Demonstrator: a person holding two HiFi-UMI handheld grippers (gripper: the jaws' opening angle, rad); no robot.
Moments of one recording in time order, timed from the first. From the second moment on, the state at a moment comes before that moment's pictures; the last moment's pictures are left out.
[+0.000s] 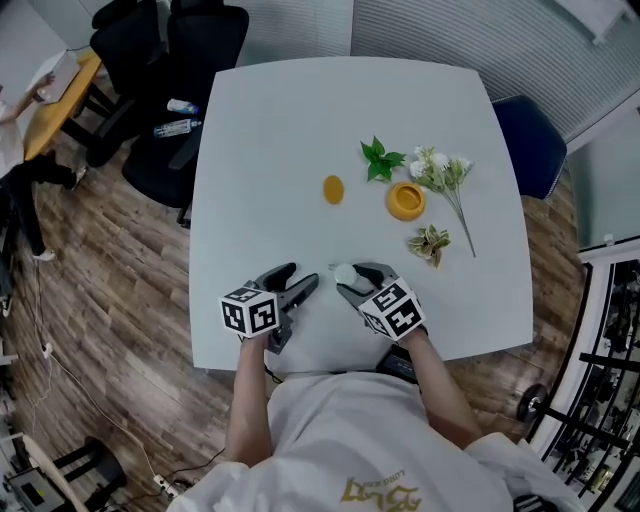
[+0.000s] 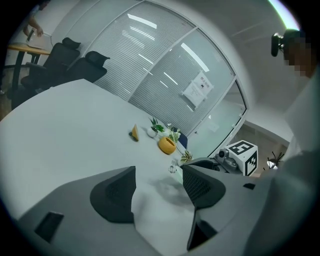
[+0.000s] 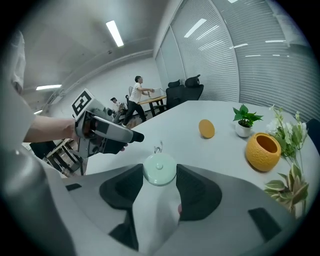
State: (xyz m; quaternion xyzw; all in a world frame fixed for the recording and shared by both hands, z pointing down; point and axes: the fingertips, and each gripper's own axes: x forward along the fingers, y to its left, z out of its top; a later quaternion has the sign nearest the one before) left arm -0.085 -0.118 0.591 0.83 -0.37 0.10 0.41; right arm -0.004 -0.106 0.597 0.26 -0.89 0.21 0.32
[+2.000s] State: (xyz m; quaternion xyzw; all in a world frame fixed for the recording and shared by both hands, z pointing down) left arm -0.043 -0.090 0.536 0.84 -0.19 -0.08 0.51; right arm -0.016 -0.069 0.532 0.16 -0.94 0.17 0.25
